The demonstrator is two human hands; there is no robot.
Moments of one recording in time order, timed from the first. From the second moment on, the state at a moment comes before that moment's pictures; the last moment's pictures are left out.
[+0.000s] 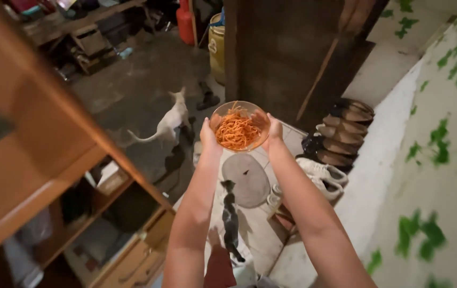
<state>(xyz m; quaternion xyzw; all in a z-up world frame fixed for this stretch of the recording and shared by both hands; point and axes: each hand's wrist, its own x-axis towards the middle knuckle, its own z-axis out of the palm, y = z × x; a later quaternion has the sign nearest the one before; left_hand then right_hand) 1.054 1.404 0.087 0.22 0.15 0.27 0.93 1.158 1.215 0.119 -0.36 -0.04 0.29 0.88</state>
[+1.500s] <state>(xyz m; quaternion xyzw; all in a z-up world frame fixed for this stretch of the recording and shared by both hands) 1.726 1.950 0.063 0.18 0.22 0.33 0.90 1.856 1.765 0.104 -0.36 -0.03 0.39 0.84</state>
